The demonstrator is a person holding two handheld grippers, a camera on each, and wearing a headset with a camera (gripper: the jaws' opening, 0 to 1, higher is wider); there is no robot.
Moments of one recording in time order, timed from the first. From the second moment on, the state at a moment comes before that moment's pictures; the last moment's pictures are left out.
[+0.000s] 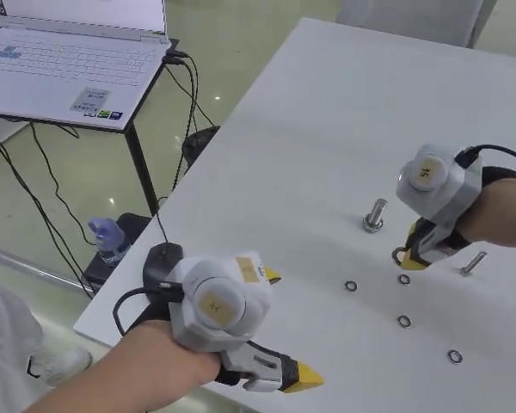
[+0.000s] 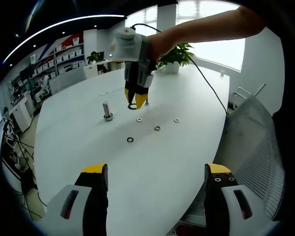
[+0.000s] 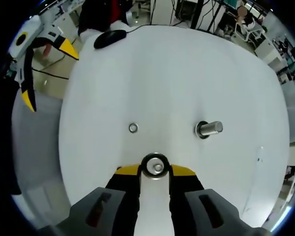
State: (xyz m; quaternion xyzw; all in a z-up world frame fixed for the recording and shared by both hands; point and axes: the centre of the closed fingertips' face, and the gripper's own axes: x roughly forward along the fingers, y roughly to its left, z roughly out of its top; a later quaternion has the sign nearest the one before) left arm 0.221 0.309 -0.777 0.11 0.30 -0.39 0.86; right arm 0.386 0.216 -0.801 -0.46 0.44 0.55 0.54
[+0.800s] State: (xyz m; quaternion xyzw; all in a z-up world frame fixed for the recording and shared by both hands) left arm 0.229 0.316 -0.782 0.11 0.31 -0.39 0.86; right arm 0.445 0.235 -0.785 -0.45 0.43 0.53 0.58
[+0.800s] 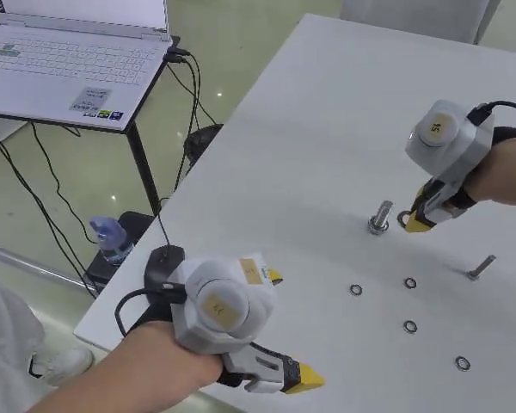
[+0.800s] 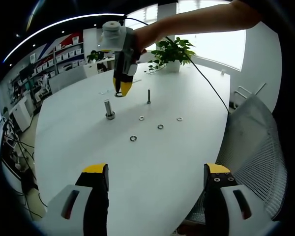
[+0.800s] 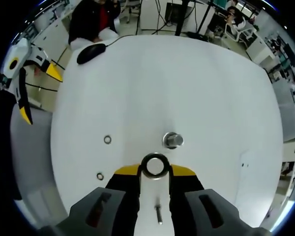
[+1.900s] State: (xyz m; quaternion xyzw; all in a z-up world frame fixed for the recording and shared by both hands) left arm 0.231 0.320 -0.786 0.10 0.31 -0.40 0.86; right arm 0.481 0.262 -0.810 -0.45 0.44 0.52 0.58
